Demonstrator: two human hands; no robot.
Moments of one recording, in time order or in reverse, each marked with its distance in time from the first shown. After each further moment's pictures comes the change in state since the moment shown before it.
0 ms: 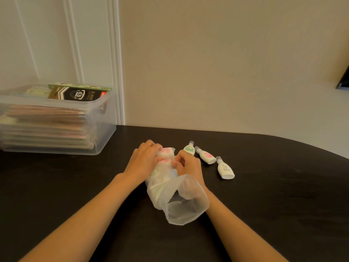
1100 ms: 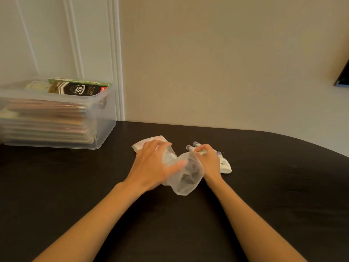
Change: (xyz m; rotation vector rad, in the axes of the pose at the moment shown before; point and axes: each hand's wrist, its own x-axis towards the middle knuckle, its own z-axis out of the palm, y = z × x) left_hand -0.045 0.035 -0.016 -0.218 0.032 0.017; right_hand 0.013 0.025 -0.032 0.117 0.240 0.239
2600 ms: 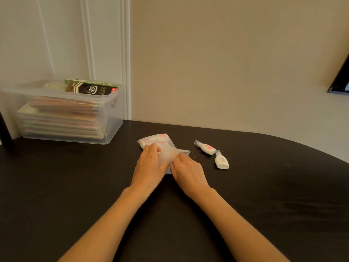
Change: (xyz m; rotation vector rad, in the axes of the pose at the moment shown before) left_hand -0.029 -0.001 0.005 -0.081 0.138 -0.242; right_hand -0.078 -0.027 0.010 -0.928 -0.250 -0.802
